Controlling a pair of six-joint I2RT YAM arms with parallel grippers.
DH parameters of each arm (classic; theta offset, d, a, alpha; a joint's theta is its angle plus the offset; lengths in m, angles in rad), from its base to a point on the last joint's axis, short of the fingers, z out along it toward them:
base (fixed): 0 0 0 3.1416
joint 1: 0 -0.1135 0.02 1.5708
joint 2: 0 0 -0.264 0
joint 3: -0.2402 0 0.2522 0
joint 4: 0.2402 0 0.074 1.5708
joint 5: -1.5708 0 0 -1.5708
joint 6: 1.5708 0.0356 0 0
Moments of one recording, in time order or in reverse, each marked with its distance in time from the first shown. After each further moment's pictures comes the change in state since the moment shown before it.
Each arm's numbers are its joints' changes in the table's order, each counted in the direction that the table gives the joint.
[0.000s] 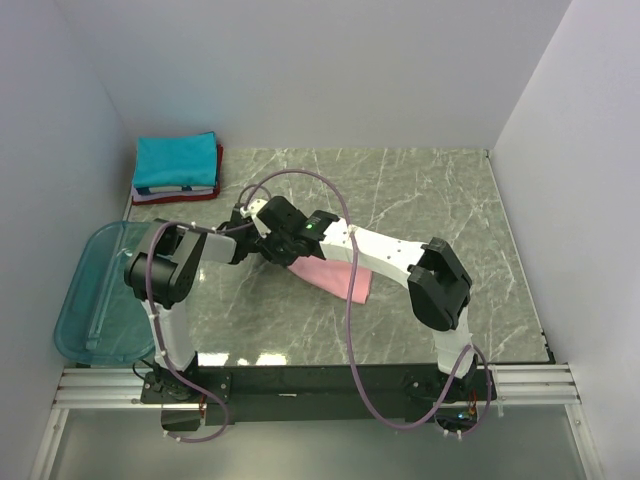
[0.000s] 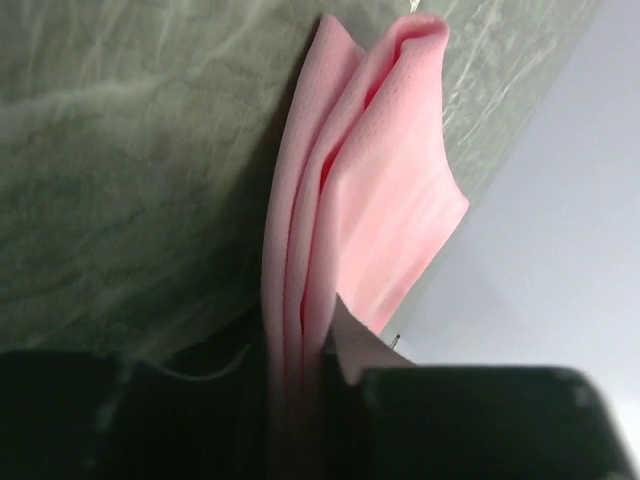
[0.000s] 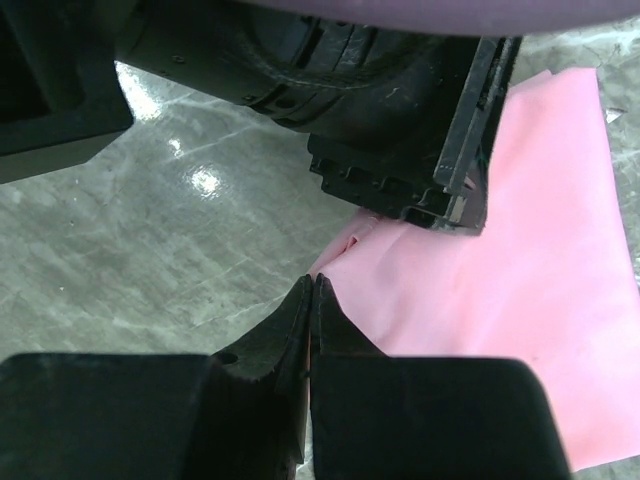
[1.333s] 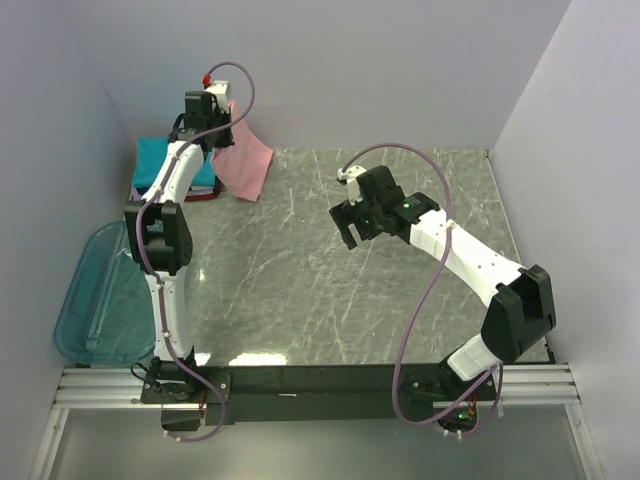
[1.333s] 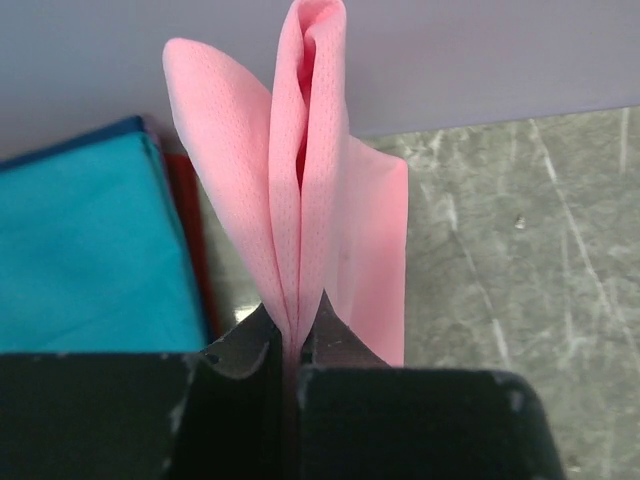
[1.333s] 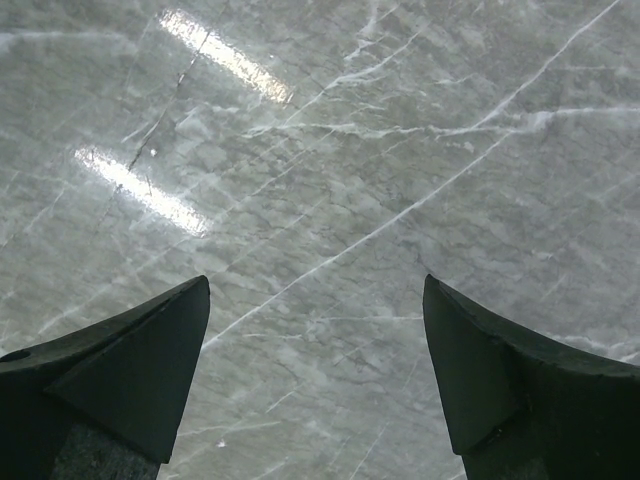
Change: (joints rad) left arm -0.261 0.323 -1.237 0.679 0.397 1.176; right arm 0.391 -0.439 0.341 0.052 0.034 -0.055
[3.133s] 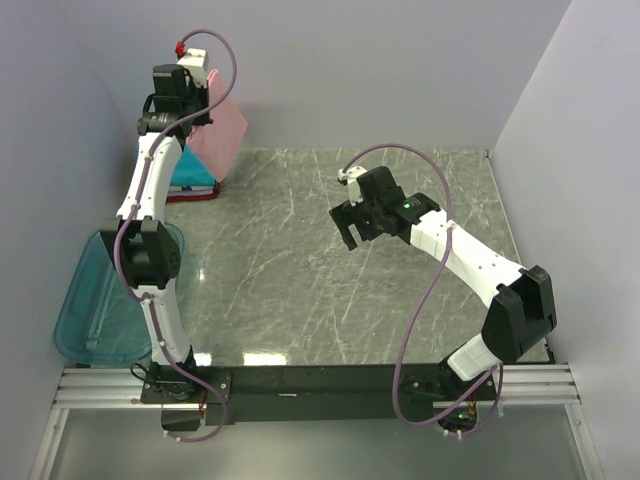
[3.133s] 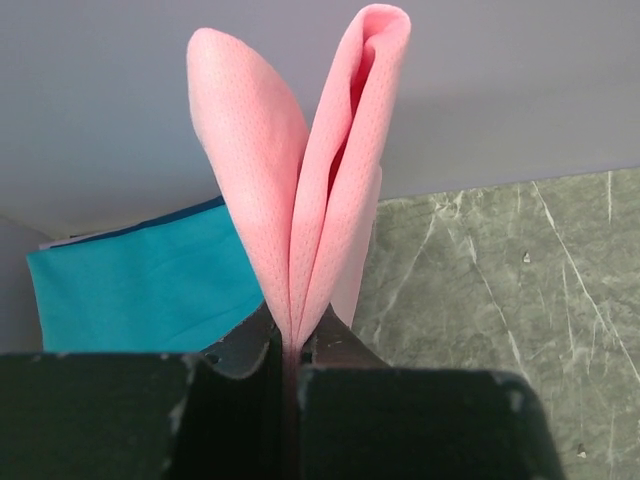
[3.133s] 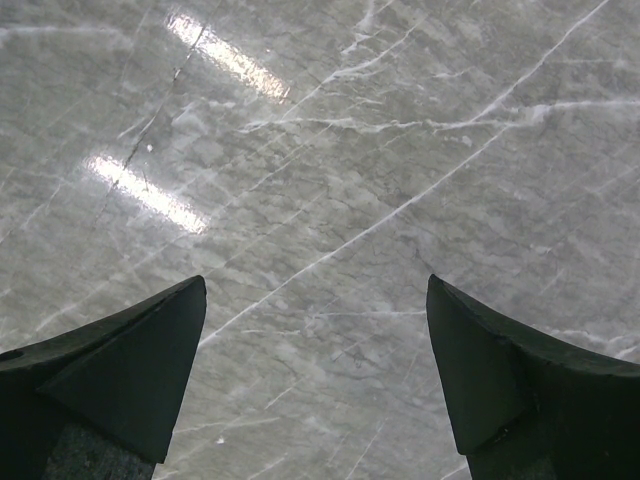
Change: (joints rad) left arm -0.039 -0.186 -0.069 0.098 0.045 0.105; right arm 0.000 -0.009 0.007 0.005 -0.009 0.002
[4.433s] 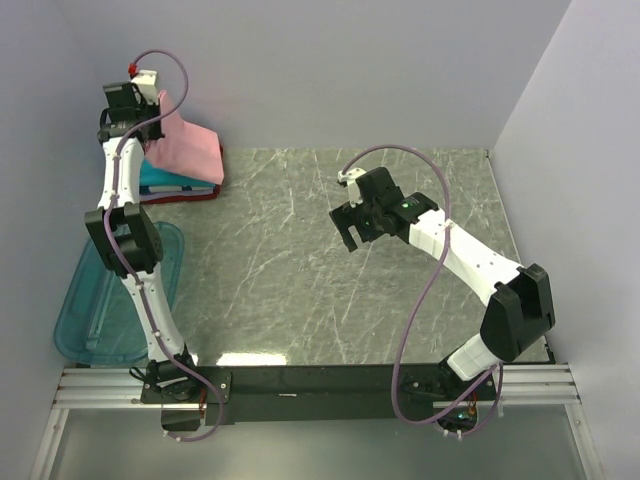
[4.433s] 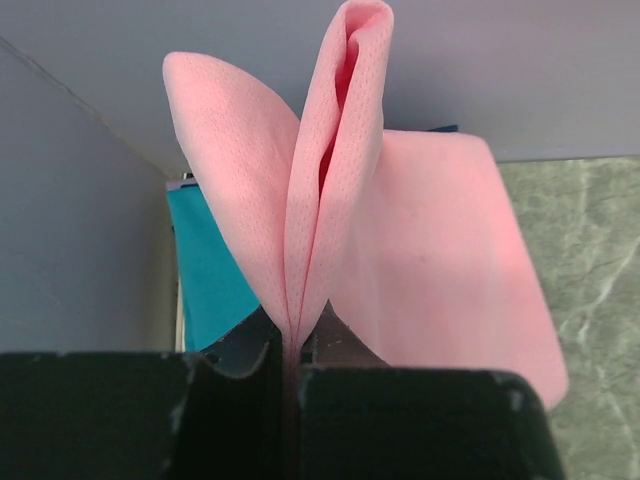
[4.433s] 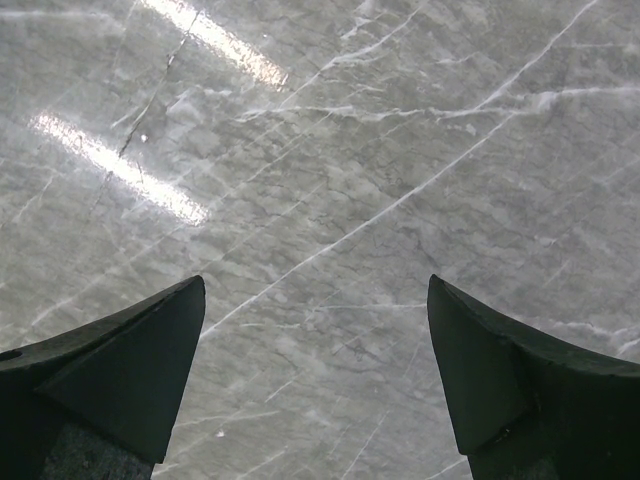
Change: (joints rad) left arm -0.257 0.190 -0.085 0.001 -0.096 0.125; right arm 0.000 0.010 -0.002 0.018 -0.002 0.003
